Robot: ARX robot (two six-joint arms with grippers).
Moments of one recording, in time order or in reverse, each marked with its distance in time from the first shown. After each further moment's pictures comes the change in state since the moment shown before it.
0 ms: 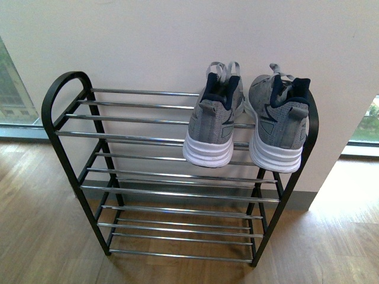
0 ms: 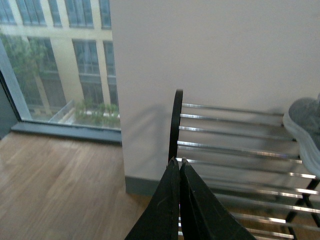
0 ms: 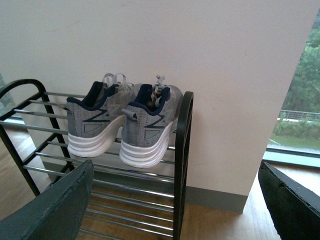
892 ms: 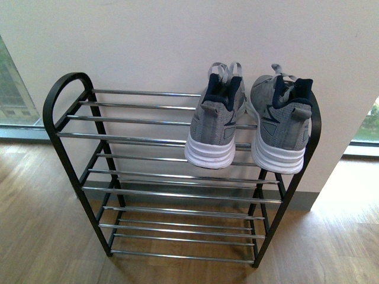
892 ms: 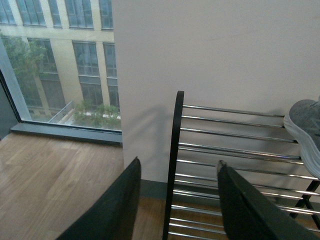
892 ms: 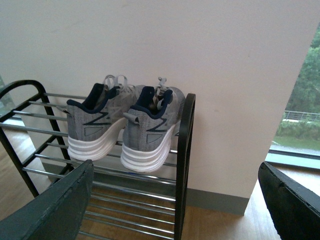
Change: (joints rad) left arm 0.001 -0.089 0.000 -0.080 0.000 0.000; right arm 0.000 0.000 0.000 0.000 0.000 0.000
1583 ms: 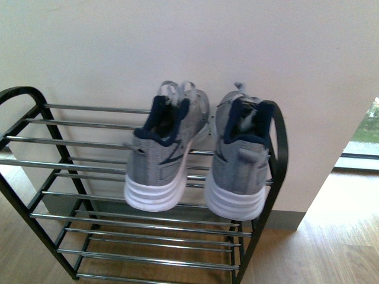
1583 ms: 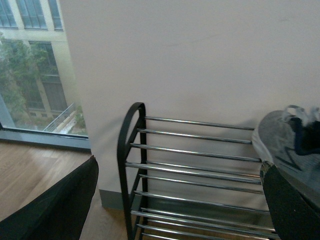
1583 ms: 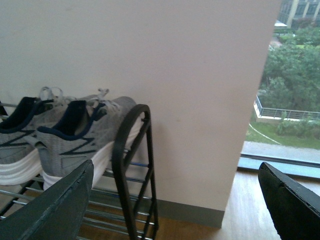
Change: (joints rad) left arm 0.002 0.000 0.000 0.000 0.002 0.000; right arm 0.001 0.001 0.000 0.000 0.004 0.000
